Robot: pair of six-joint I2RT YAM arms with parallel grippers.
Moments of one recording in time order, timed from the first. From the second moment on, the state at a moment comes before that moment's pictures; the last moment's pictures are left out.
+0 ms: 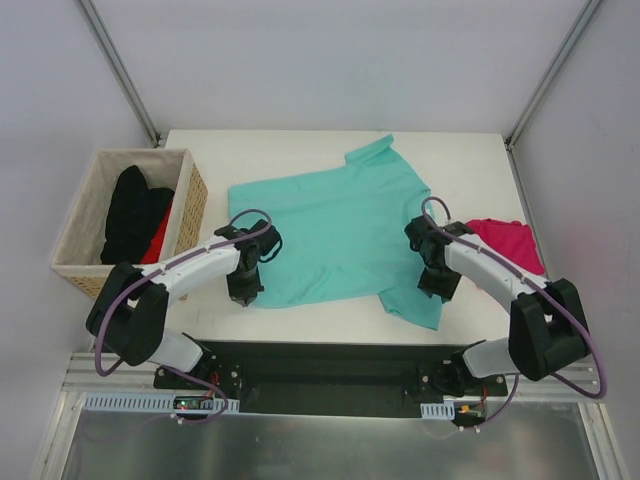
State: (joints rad) left arm -0.57 1.43 0.85 -1.00 -0.22 -0.84; right arm 0.44 1.41 0.90 -1.08 0.39 0.92
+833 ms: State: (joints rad) left arm -0.57 1.44 0.87 -1.01 -0.22 -0.79; right arm 0.57 1.35 0.77 -1.10 0.35 1.09
